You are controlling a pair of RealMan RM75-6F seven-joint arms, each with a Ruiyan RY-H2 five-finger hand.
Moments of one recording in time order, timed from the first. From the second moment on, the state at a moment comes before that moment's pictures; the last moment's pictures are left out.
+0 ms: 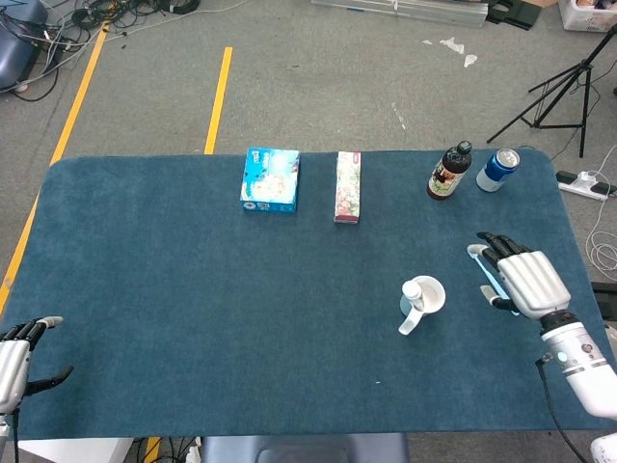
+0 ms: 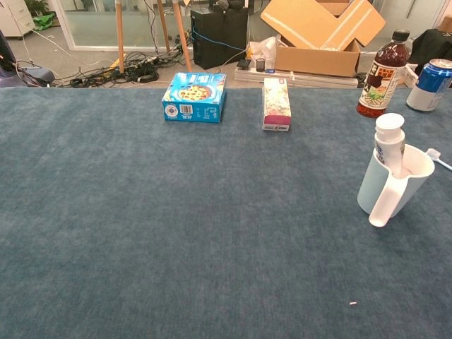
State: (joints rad) left arm -0.04 -1.06 -0.02 -1.71 1.45 1.49 0.14; right arm 0.42 -0.94 0.05 -1.69 -1.36 1.15 -0.07
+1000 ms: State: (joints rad) left arm -0.04 -1.06 -0.02 -1.71 1.45 1.49 0.13; right arm 0.53 -1.04 0.18 -1.43 -0.73 0.50 0.25
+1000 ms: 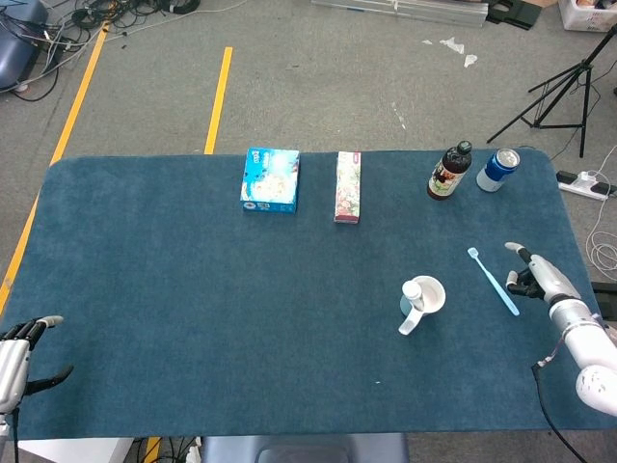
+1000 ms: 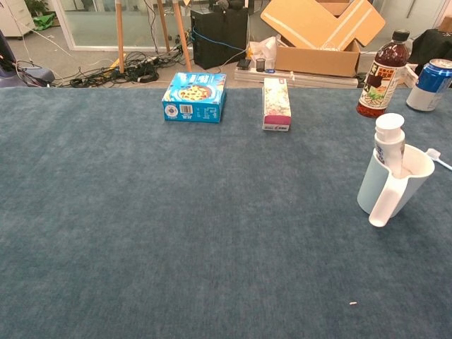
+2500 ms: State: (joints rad) left arm -0.03 -1.06 -0.03 -1.71 1.45 1.49 0.12; right arm 0.60 -1.20 0.12 -1.18 -0.72 0.26 0.35
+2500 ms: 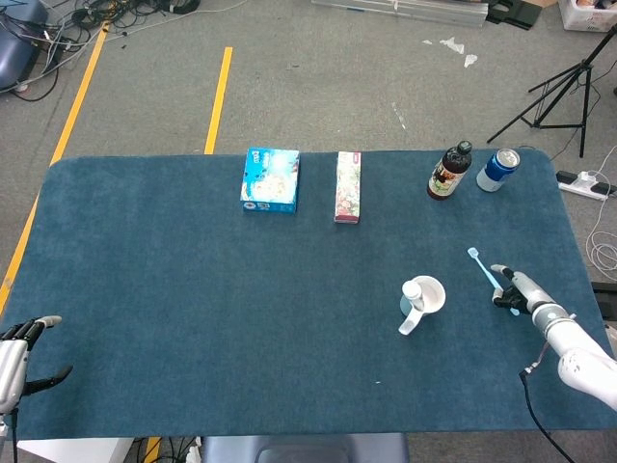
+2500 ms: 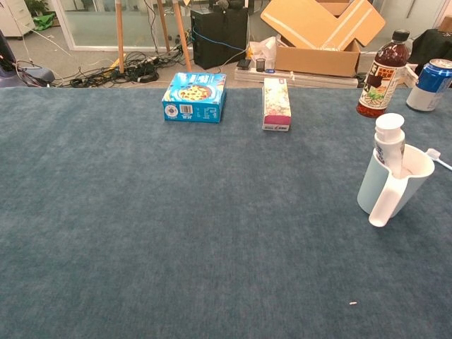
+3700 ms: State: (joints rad) left arm -0.03 -1.05 -0.02 -1.71 1.45 1.49 0.12; right arm 0.59 -1.19 0.15 -1.20 -0.86 0.16 0.40
